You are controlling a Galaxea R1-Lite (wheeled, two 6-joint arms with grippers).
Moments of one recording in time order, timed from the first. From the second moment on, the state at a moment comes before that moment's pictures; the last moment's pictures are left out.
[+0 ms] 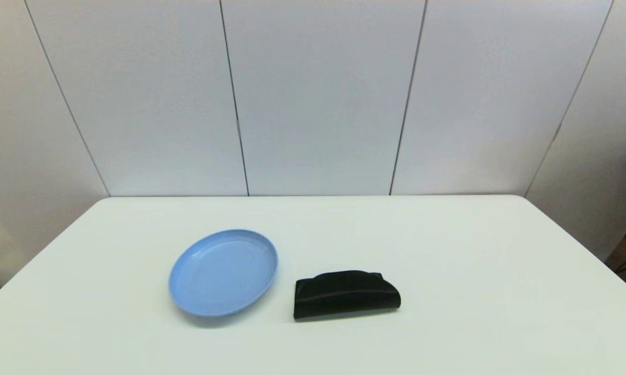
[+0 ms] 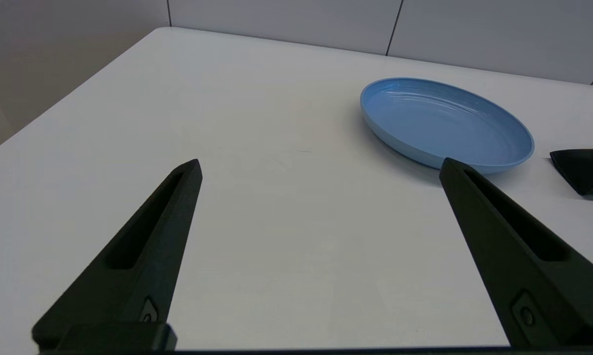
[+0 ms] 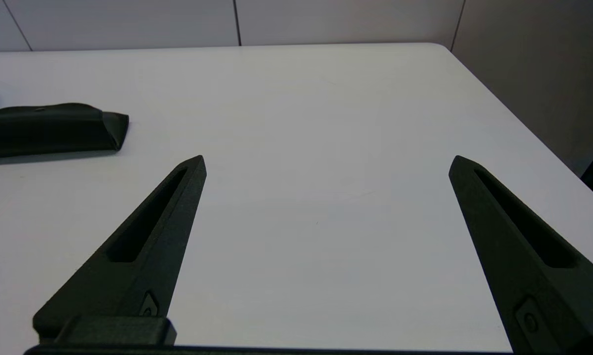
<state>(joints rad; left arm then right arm) 0.00 0.00 0.00 0.00 0.04 -0.10 0.00 0.00 0.00 0.00 -0.01 0.01</state>
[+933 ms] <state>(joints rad) 0.00 0.10 -0.15 0.06 0.04 0.04 0.00 0.00 0.00 0.00 -0.01 0.01</state>
